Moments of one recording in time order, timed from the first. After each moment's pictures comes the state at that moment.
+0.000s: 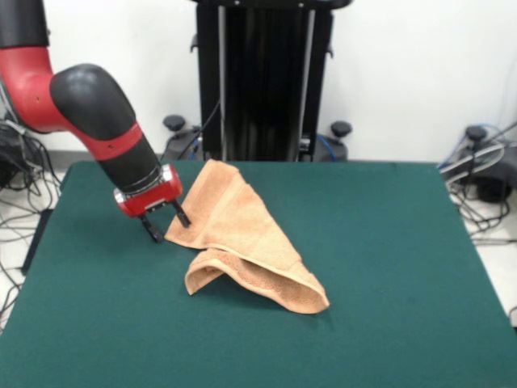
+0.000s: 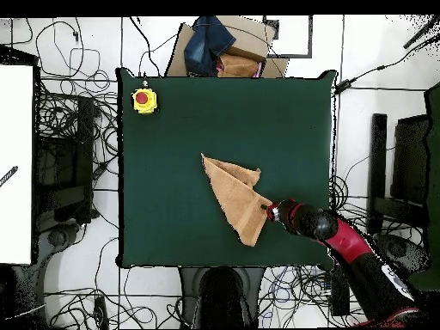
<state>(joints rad) -1.18 -0.04 0.49 1.57 -0.57 0.47 0.93</state>
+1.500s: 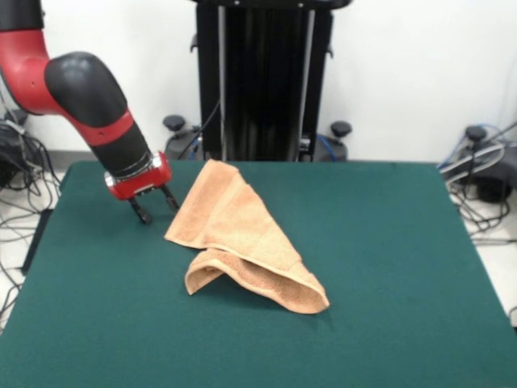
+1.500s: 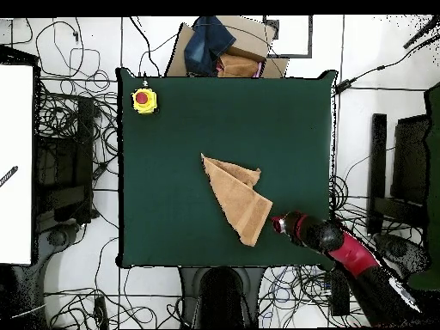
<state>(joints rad) -1.20 -0.07 0.41 1.61 -0.54 0.44 0.93</state>
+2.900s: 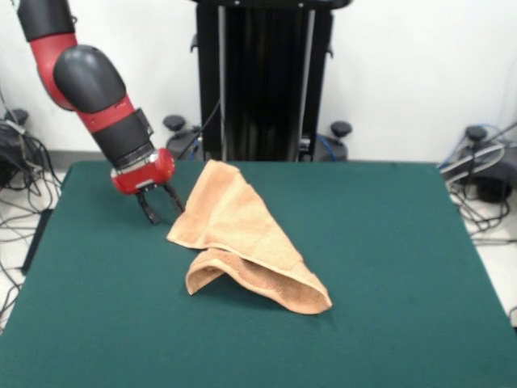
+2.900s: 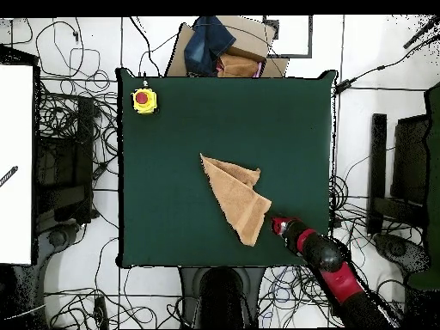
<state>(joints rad) -1.46 0.07 0.49 1.72 -0.44 0.25 0.93</state>
